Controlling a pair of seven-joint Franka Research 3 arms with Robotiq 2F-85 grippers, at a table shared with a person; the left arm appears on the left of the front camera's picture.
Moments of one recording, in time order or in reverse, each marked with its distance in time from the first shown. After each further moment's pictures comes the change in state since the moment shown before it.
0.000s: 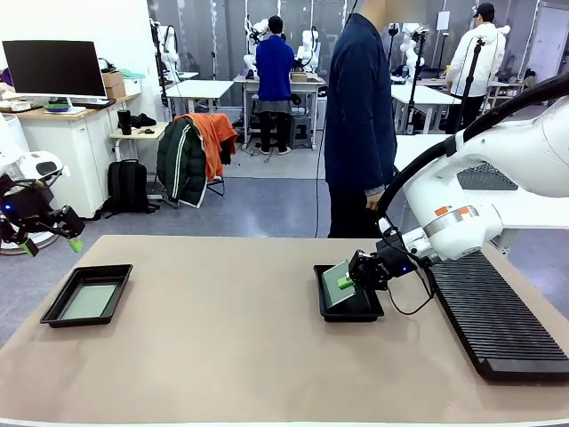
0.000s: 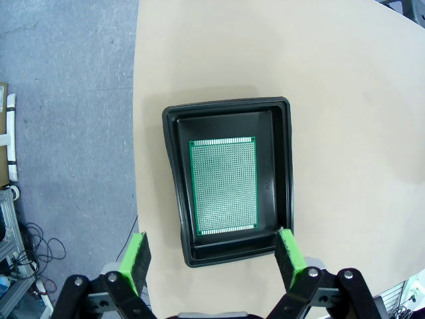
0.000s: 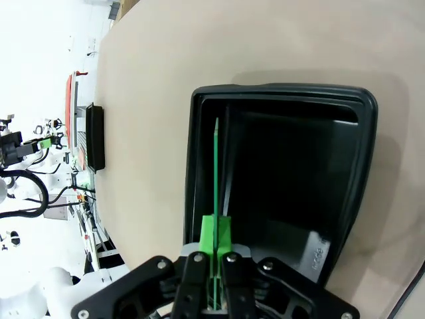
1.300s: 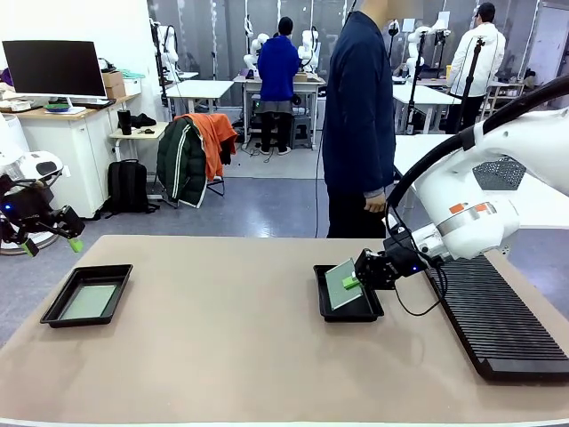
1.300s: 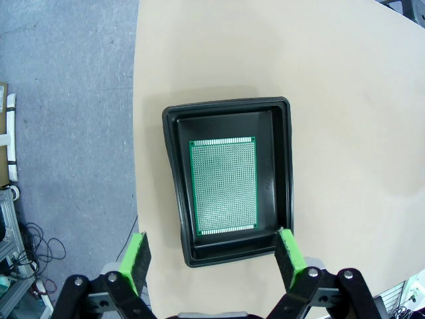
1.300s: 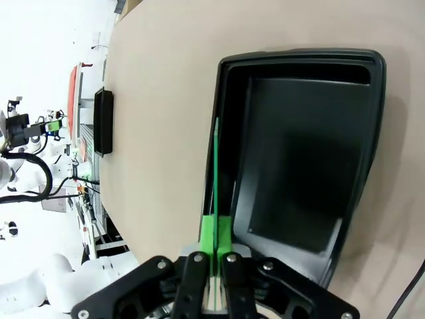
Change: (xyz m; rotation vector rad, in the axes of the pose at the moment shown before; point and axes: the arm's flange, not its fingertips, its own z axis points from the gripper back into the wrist) left arm 0.000 0.000 0.000 0.000 0.000 0.000; right arm -0.025 0.015 0.021 0.007 0.001 0.029
